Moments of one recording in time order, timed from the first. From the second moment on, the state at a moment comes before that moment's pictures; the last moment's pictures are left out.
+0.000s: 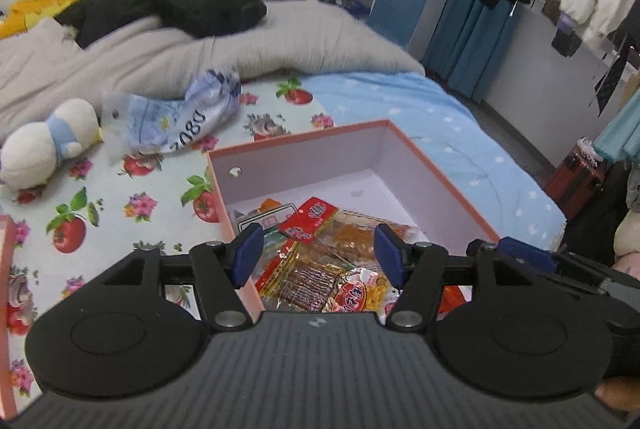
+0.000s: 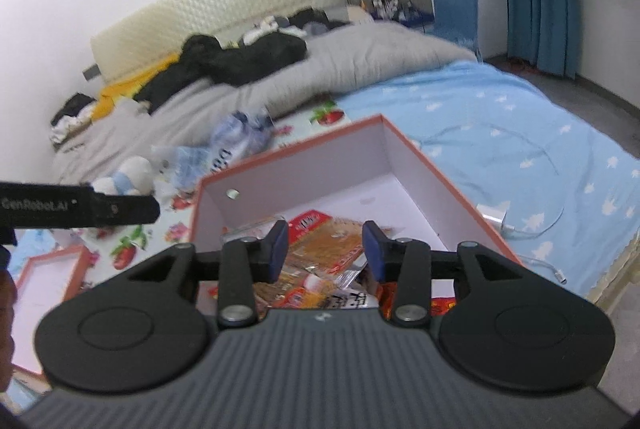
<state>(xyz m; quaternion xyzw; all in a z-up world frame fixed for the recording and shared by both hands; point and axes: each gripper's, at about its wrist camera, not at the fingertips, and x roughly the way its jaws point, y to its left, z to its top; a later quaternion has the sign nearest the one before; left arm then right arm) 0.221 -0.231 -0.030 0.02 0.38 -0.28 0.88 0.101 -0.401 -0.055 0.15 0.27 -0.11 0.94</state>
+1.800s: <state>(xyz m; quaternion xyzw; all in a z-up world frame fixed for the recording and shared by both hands) 0.047 -0.084 -0.037 -0.03 0.34 -0.24 0.91 -0.026 -0.299 -0.053 0.12 0.23 -0.09 0.96</state>
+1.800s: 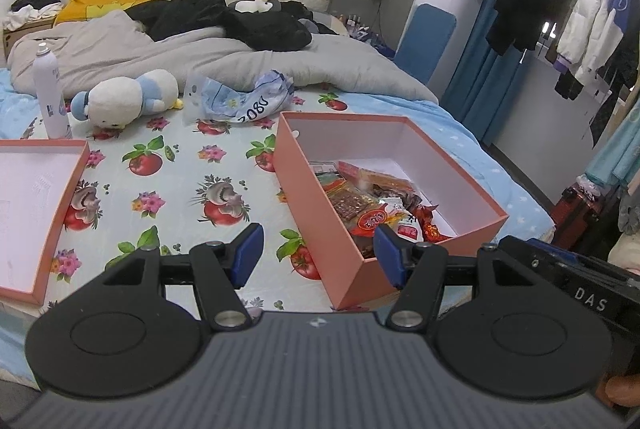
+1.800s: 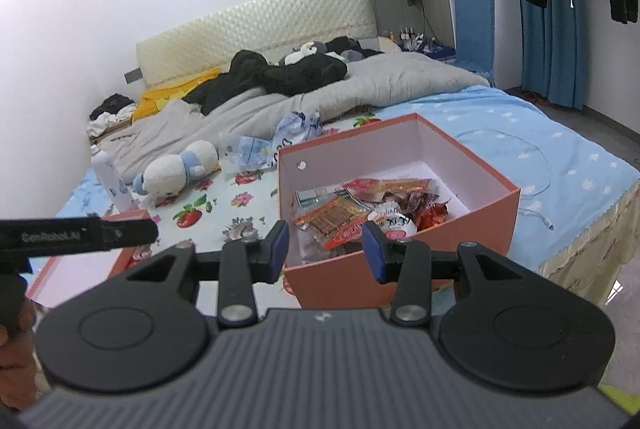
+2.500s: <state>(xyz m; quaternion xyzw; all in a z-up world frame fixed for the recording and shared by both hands) 0.048 -0.084 -0.033 0.00 0.32 -0.20 0.92 -0.023 -0.308 -0.059 0.11 0.23 -0.11 0.96</state>
